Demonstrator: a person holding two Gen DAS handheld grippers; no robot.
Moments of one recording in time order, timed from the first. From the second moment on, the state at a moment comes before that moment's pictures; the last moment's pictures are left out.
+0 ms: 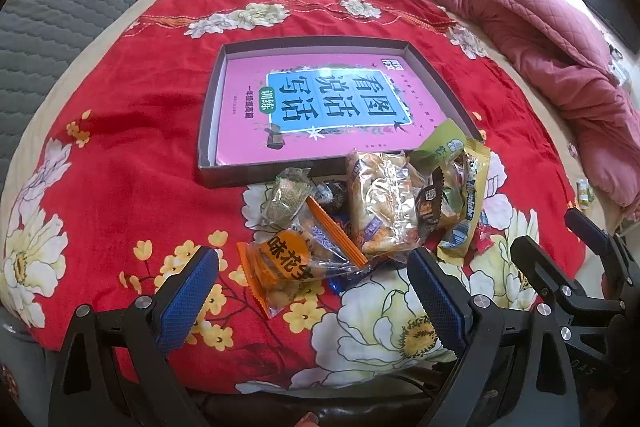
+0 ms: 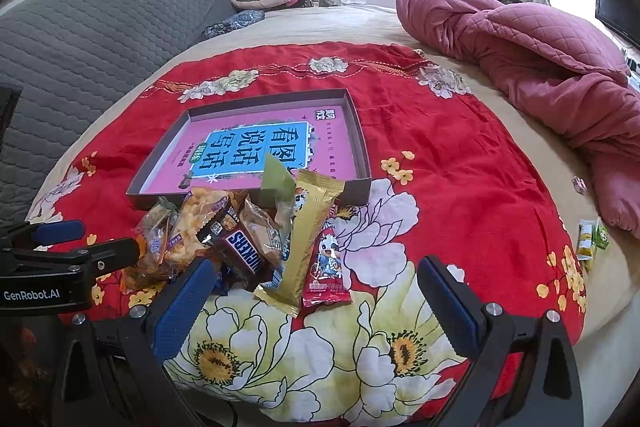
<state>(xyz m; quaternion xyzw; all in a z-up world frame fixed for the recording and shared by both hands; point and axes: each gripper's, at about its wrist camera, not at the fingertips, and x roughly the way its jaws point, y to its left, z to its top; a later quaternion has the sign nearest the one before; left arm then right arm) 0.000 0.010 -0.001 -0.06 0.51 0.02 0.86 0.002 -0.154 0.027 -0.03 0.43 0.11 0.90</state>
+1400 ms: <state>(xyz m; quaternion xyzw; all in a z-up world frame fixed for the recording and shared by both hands) 0.002 0.043 -0.016 -0.10 0.52 0.04 0.85 0.010 -0.164 0.020 0.01 0.45 0.11 0.89</state>
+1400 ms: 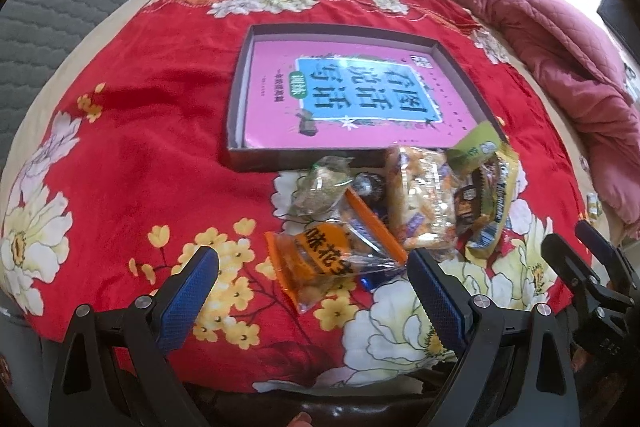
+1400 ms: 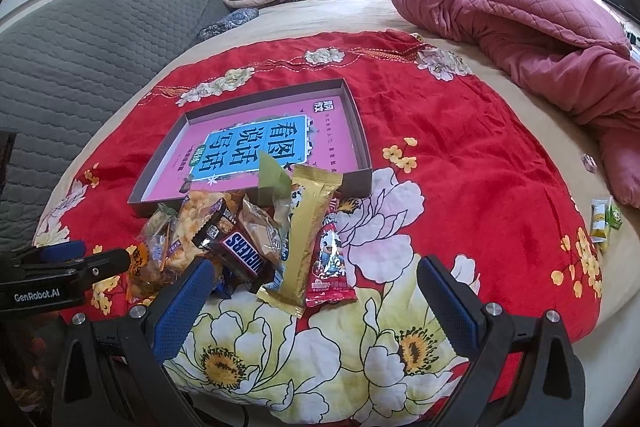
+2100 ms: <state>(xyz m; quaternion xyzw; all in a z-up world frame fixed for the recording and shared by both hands) 0.008 0.073 -0.055 -0.17 0.57 0.00 0.80 0.016 -0.160 0.016 0.01 0.45 0.12 0.89</state>
